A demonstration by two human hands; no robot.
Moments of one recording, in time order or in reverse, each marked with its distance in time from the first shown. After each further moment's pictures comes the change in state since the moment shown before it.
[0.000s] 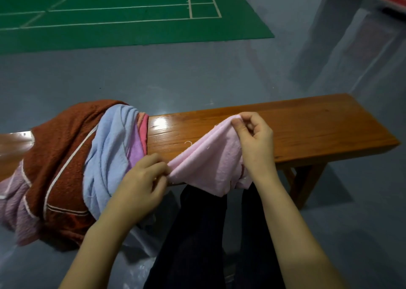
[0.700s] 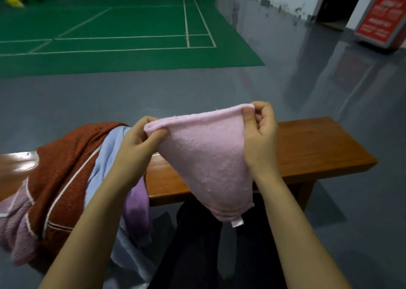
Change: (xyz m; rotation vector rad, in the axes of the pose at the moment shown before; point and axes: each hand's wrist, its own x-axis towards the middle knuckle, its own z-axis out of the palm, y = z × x) left_hand 0.068 0.038 -0.049 -0.673 0.299 -0.224; right_hand 0.011 -0.065 -0.012 0.014 0.125 -0.196
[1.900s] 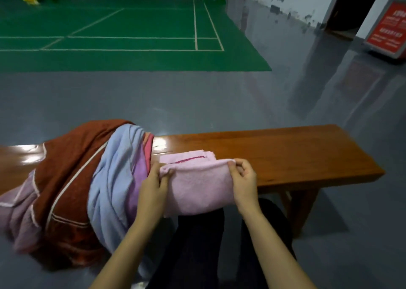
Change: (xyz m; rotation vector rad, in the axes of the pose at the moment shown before) left_hand -0.055 -0.096 0.029 0.332 0.206 -0.203; right_hand -0.054 0.109 0.013 0.044 -0.114 0.409
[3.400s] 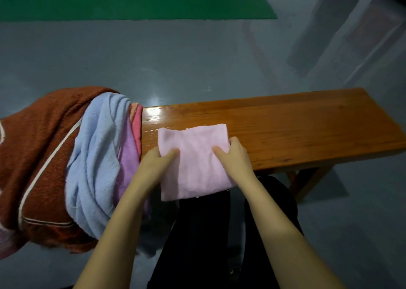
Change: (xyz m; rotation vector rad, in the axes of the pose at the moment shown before) left_hand 0.067 -0.043 0.026 0.080 -0.343 -0.465; right_hand 0.051 0.043 0.038 -0.720 -0.199 0.244
